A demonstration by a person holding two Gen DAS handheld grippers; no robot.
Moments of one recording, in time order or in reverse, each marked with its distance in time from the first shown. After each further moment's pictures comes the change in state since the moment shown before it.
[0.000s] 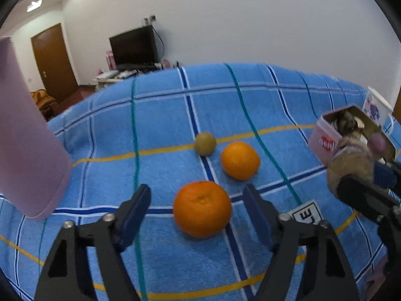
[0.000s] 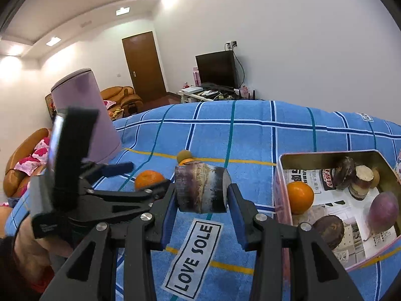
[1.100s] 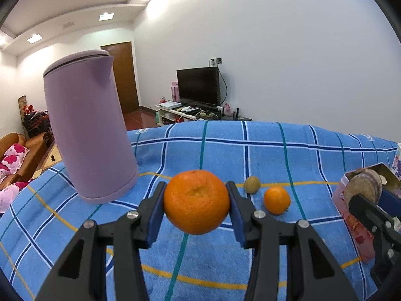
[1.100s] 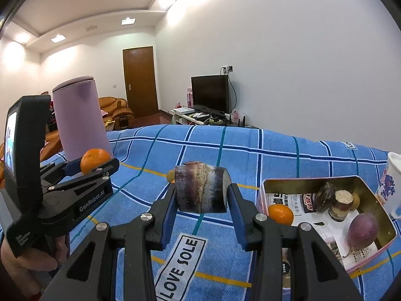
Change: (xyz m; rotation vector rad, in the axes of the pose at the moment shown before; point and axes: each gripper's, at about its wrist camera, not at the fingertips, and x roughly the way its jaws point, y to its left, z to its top) left arm -0.069 0.009 -0.025 -0.232 -0.305 0.310; right arm -0.017 0.007 -0.003 -0.099 -0.140 -0.094
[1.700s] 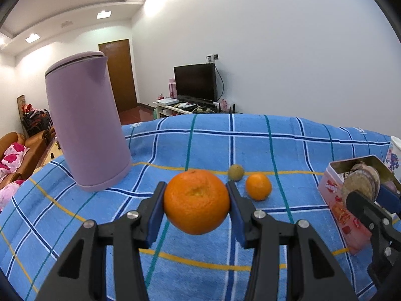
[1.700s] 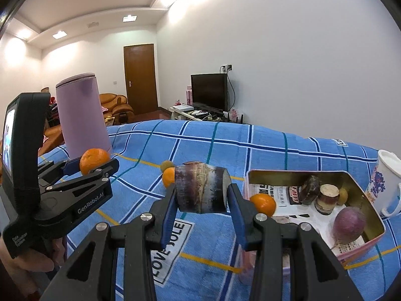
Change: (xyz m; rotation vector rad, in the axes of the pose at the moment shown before) left arm -0.017 -0.022 -0.010 0.003 0.025 -0.015; right arm -0.021 -0.015 -0.008 -0.018 0.009 -0.008
